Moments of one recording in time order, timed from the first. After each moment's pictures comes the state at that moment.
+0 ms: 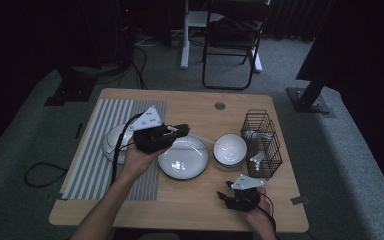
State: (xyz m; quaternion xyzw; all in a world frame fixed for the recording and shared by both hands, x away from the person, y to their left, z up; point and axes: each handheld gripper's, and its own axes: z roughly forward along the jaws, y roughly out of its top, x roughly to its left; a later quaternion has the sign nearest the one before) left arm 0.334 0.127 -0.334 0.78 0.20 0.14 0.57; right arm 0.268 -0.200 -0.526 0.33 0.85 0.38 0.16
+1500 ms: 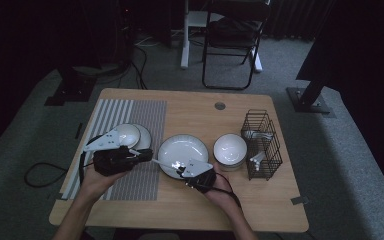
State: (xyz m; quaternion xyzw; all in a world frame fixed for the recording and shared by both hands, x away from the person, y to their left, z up) left arm 0.299 0.209 -0.364 0.81 0.22 0.09 0.54; right arm 0.303 -0.071 -0.471 0.15 0.88 0.40 0.22
